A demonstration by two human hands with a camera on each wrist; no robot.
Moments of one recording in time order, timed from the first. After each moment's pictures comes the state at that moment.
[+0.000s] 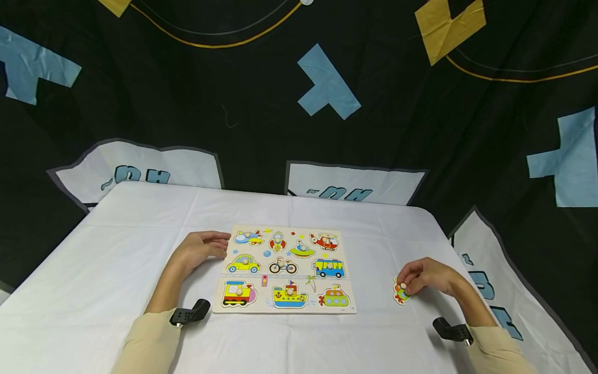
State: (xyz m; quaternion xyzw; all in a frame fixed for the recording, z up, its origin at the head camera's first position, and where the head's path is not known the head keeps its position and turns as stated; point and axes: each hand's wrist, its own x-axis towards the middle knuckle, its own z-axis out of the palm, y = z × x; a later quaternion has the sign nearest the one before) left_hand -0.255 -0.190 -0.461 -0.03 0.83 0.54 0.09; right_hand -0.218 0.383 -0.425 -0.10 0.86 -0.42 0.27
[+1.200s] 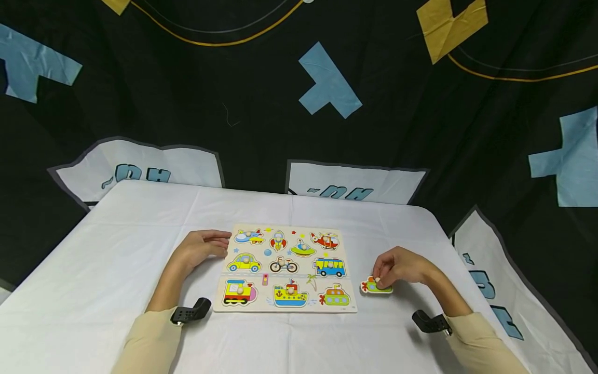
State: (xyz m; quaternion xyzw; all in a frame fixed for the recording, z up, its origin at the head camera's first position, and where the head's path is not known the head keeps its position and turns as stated) left_hand -0.255 -0.190 -0.463 -0.03 0.83 0.55 0.09; right_hand -0.230 0.314 -0.406 -0.14 0.88 -0.36 0.27
